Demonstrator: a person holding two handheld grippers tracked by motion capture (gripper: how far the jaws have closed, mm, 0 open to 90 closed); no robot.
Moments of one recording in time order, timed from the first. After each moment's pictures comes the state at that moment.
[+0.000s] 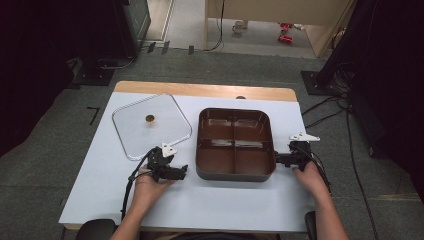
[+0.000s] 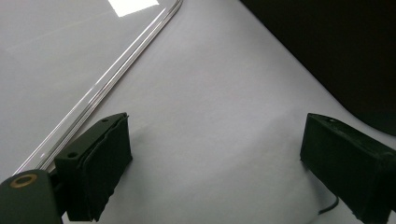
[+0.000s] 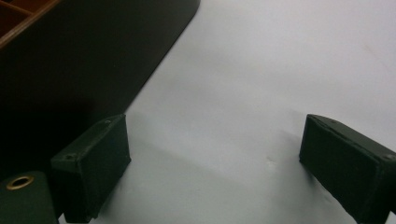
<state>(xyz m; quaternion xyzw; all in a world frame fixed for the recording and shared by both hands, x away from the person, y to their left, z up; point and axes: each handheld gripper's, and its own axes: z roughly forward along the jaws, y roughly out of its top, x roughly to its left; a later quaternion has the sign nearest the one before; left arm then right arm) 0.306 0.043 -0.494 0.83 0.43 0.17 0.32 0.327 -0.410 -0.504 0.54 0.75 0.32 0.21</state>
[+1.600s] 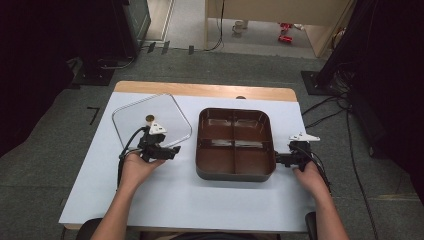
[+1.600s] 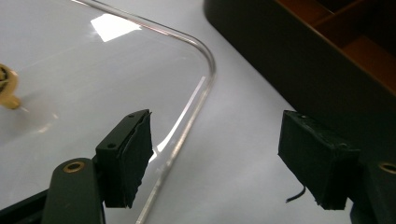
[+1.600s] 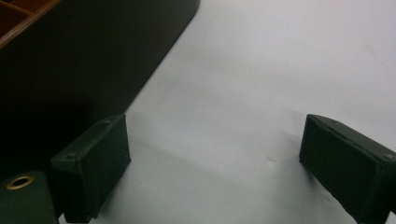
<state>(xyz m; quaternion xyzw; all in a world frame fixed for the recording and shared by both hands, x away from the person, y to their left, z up) 0.354 0.074 -0.450 0.83 0.41 0.14 0.36 0.327 -0.410 -0.504 0.54 0.75 0.32 0.21</state>
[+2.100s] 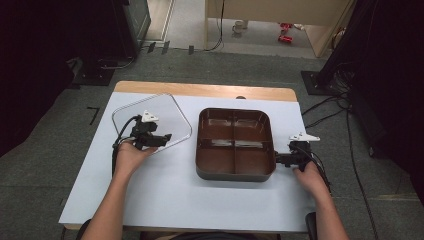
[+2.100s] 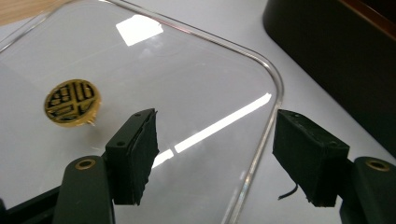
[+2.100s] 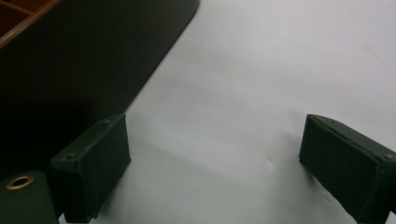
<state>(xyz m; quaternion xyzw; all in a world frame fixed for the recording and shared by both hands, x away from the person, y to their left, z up) 0.390 0.098 -0.450 0.82 0.42 0.16 0.35 0.327 -0.410 -0.504 0.54 0.75 0.32 0.21</state>
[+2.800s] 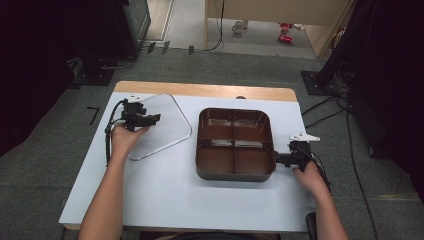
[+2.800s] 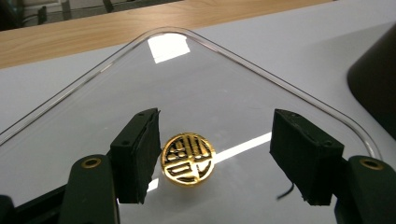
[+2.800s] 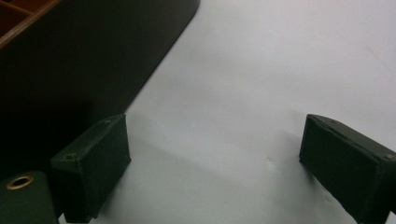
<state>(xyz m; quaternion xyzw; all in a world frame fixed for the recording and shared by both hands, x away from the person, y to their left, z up) 0.449 0.133 -0.450 0.77 0.48 0.19 0.38 0.327 -0.410 -0.504 0.54 0.75 0.33 0.21</state>
